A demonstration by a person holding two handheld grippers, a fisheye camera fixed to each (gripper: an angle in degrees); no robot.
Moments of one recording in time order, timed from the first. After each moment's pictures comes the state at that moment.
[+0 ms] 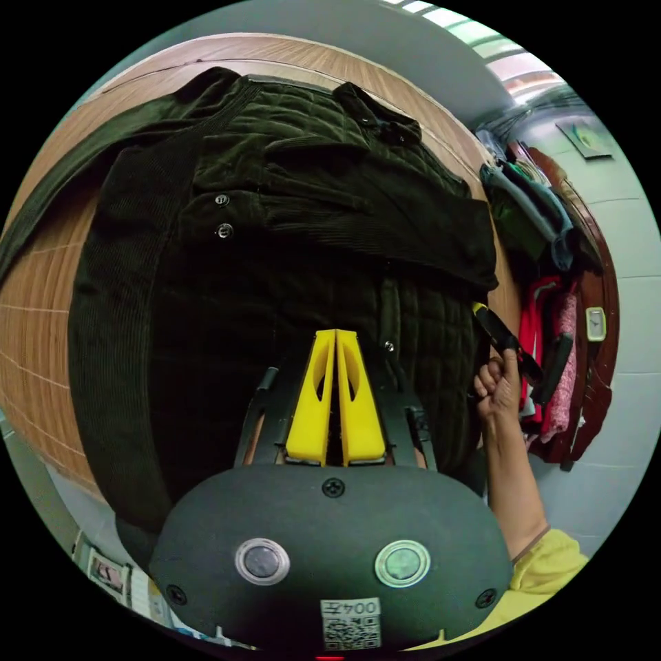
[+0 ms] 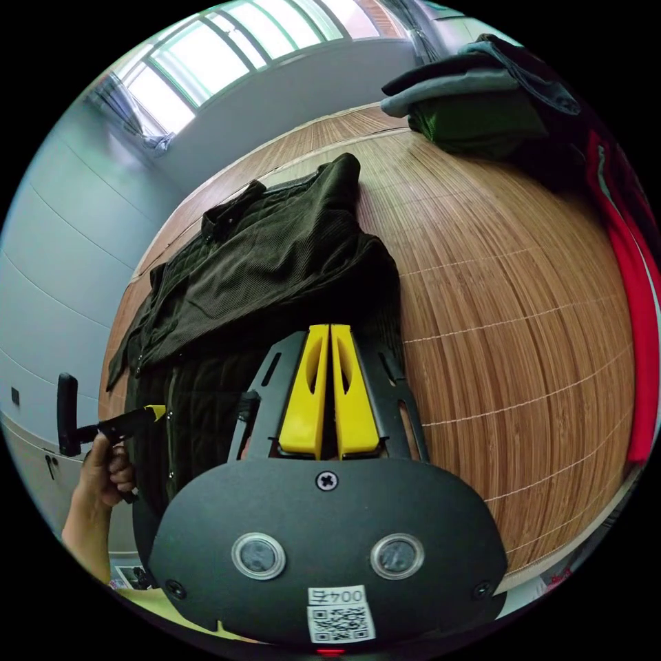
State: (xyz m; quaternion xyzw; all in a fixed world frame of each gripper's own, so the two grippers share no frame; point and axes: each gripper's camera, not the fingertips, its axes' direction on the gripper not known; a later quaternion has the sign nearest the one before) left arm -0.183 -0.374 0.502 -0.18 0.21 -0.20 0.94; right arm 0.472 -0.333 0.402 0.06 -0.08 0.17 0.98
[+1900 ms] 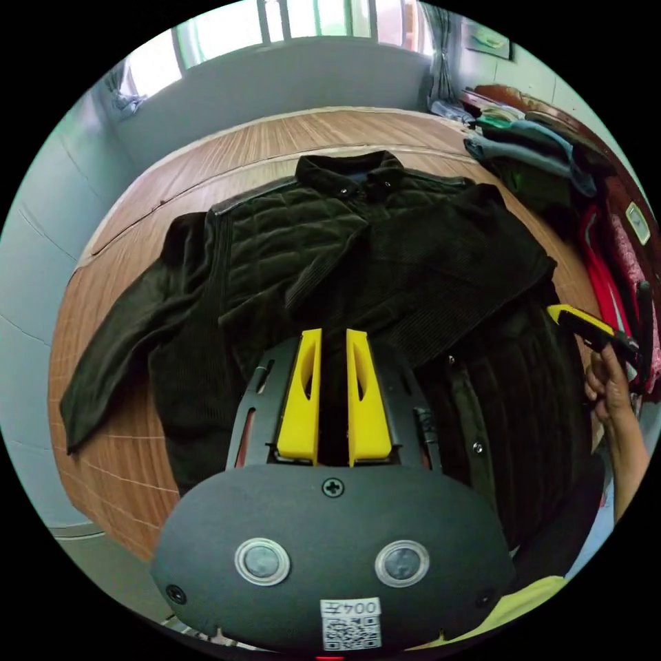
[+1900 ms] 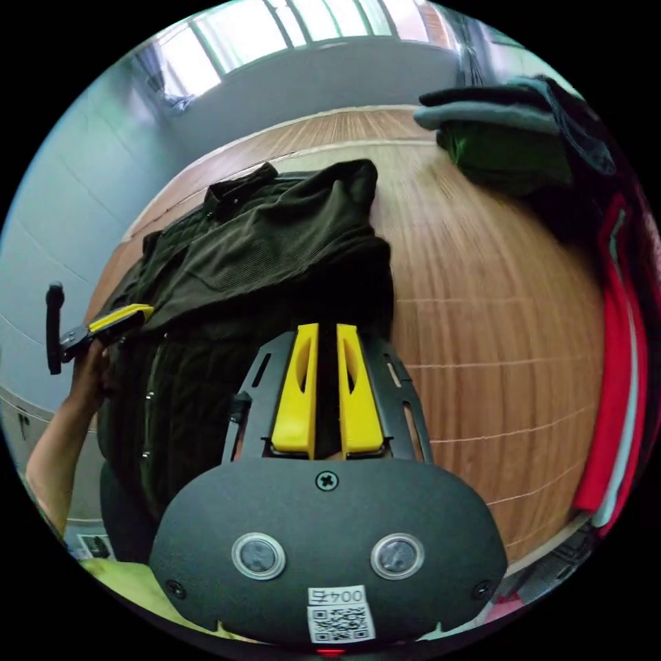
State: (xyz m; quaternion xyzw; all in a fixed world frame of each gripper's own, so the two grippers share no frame) left arm -0.106 -0.349 0.486 -0.06 0.00 -0.04 1.00; right arm 0.406 -0.407 0.387 0.04 0.03 0.06 1.00
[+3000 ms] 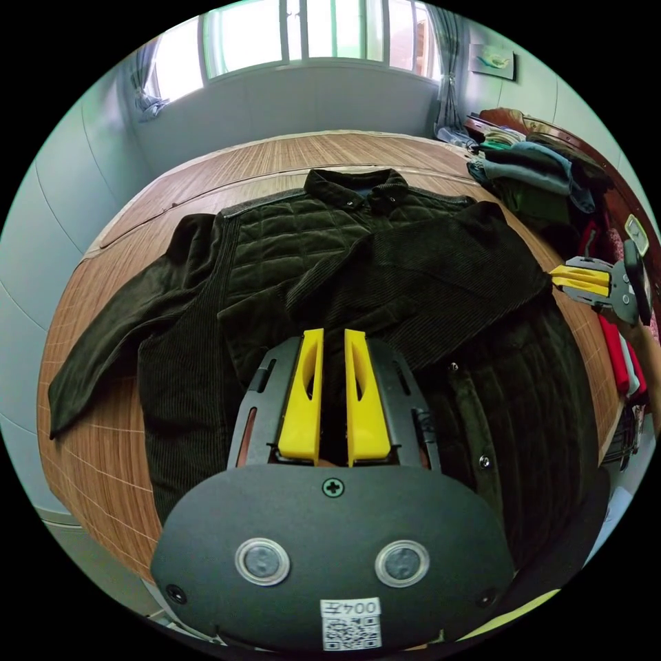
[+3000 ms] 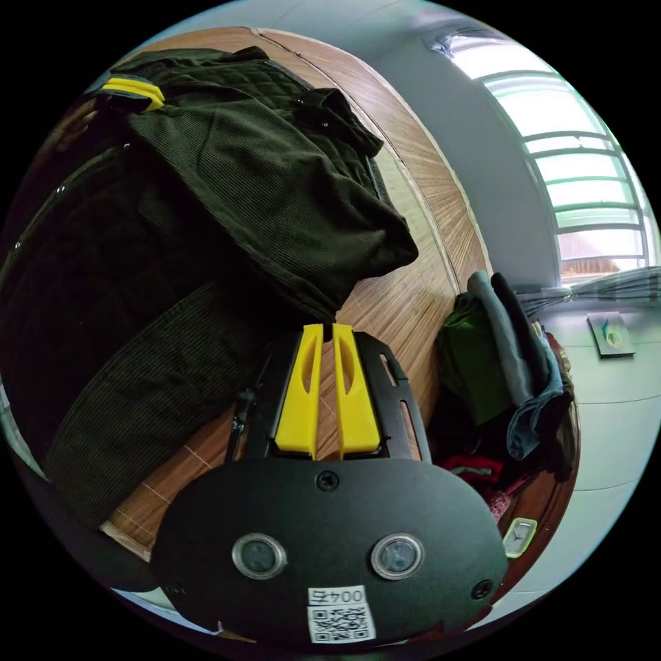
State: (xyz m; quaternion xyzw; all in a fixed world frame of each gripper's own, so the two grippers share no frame) left arm -0.151 -0.245 0.483 -0.02 0.01 -0.06 1.00; right arm 0.324 -0.512 0.408 -0.01 0.27 -0.38 0.89
